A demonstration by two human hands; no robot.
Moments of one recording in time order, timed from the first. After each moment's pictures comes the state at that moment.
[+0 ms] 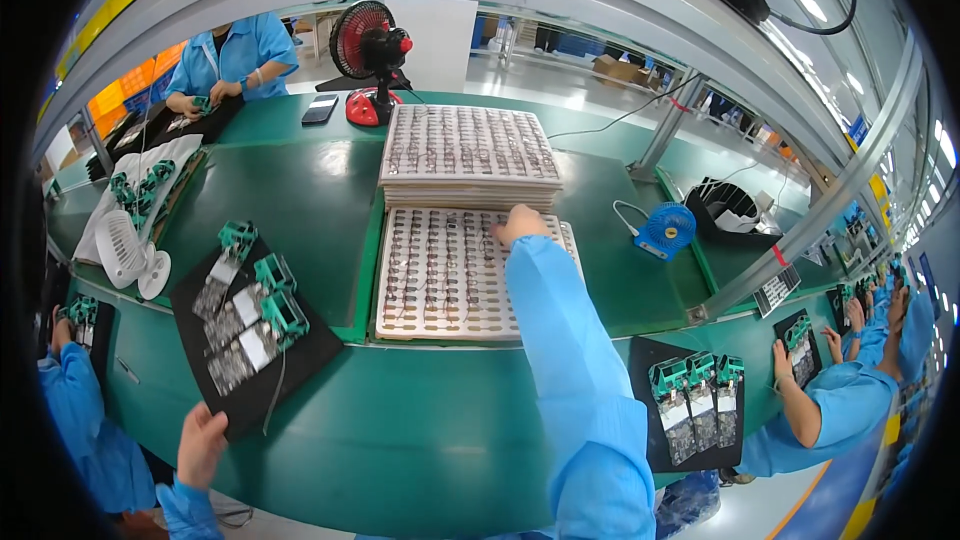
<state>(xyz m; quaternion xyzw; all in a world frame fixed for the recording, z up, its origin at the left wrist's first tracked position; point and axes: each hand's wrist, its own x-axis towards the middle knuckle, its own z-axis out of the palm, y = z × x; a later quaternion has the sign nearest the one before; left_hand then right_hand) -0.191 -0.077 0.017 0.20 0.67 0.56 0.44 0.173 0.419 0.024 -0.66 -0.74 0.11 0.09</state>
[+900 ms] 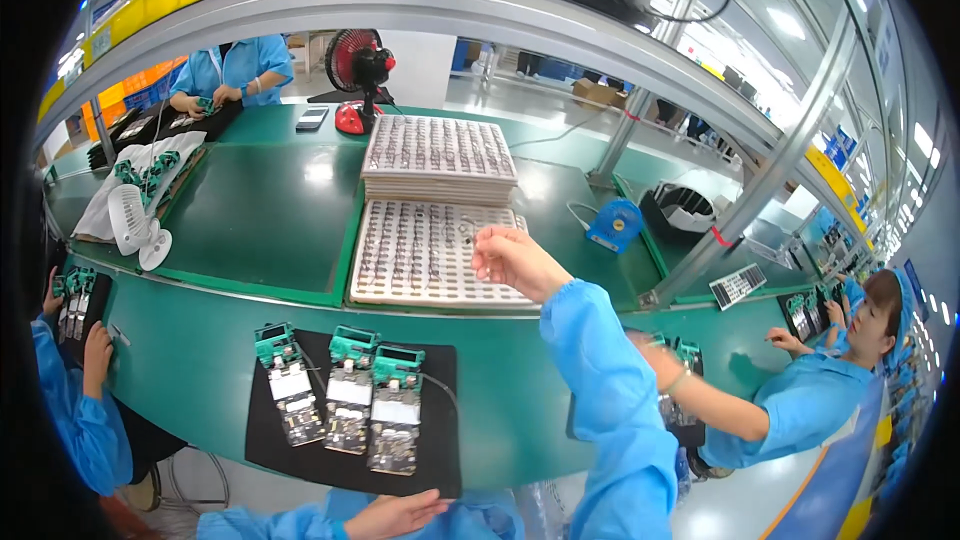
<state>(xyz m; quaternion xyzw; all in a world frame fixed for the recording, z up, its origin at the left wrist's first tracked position) 0.117 -0.102 -0.042 -0.01 0.34 0.38 0.86 0.265 0.268 0.118 -0.31 -0.56 0.72 0.24</state>
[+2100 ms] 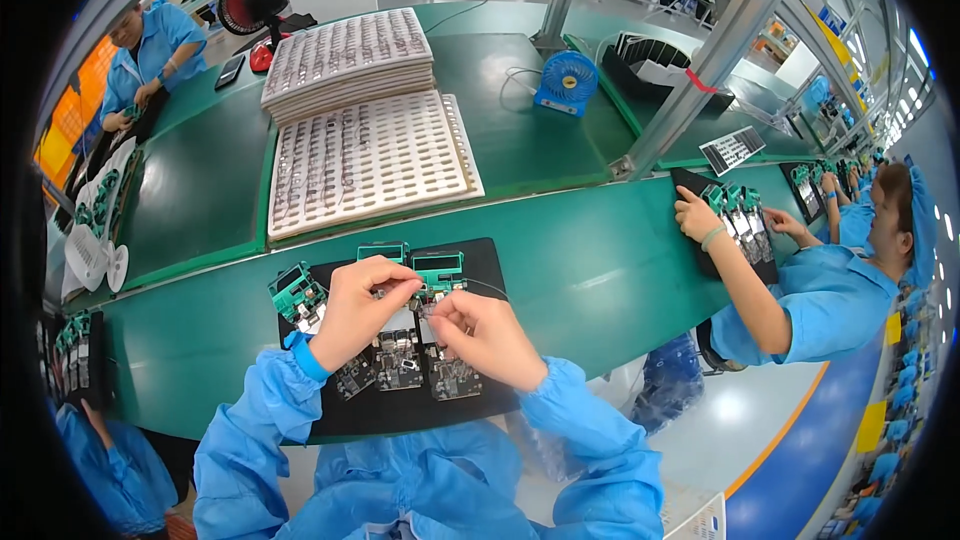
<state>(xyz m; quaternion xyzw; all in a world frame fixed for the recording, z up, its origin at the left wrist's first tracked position) 0.131 0.104 0.033 0.68 0.48 0.44 0.35 0.338 0.086 0.030 -0.43 -0.62 0.59 0.30</state>
